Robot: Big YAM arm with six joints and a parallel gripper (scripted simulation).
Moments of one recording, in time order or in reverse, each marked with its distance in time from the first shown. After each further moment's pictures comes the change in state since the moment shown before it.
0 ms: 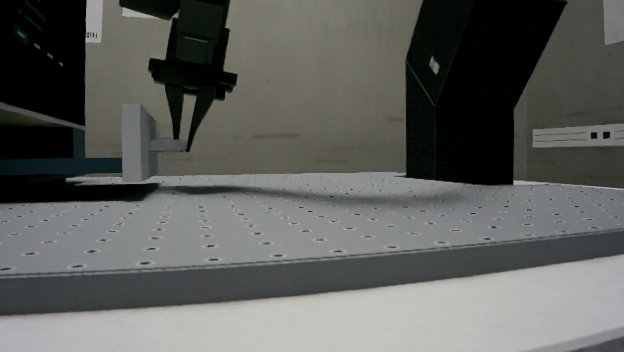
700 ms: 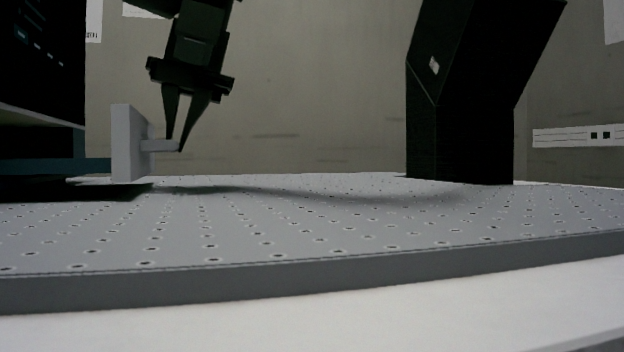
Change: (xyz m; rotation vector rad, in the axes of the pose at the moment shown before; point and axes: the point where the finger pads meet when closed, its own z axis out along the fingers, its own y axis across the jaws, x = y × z) arm 0.000 -0.009 0.001 0.071 -0.001 -0.005
